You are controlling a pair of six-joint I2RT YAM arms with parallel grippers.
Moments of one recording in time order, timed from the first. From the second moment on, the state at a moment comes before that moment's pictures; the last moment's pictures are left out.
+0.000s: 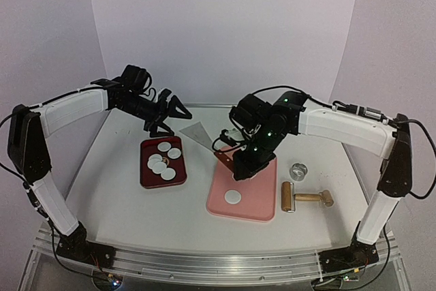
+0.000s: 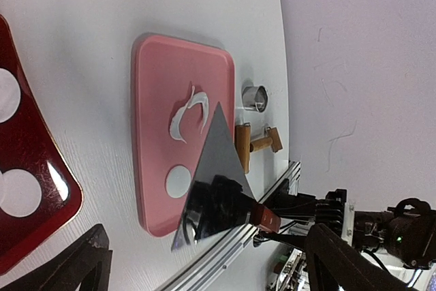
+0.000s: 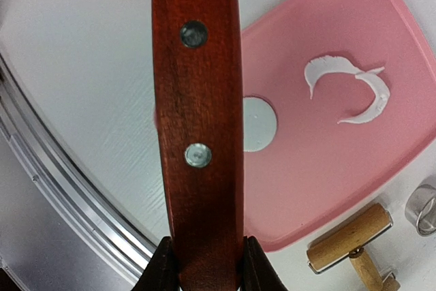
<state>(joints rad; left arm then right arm) -0.47 1.69 1.46 -0.61 0.72 -0.67 0.95 1.79 1.63 -1.10 -0.11 0.21</state>
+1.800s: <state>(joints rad) -0.44 1.28 1.10 0.13 0.62 -1.13 0.66 1.58 1.42 -0.37 -0.50 0.77</state>
